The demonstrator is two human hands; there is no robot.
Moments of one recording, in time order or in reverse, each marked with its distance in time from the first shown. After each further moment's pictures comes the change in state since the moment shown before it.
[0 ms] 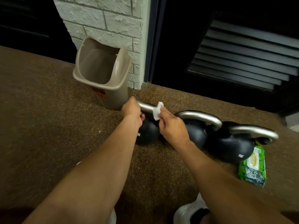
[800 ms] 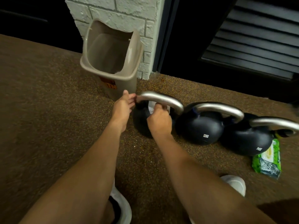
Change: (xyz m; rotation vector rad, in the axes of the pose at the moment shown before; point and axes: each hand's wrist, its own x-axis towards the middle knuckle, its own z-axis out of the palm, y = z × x) left_hand 0.058 0.007 -0.098 0.359 -0.340 0.312; right_hand 0.035 -0.068 0.099 0.018 -0.056 0.440
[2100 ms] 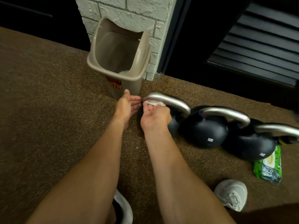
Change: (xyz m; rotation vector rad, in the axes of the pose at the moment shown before) left_hand 0.019 0.004 -0.009 -0.111 -0.015 -0.071; right_hand 0.004 -0.061 -0.015 1.542 0.188 0.790
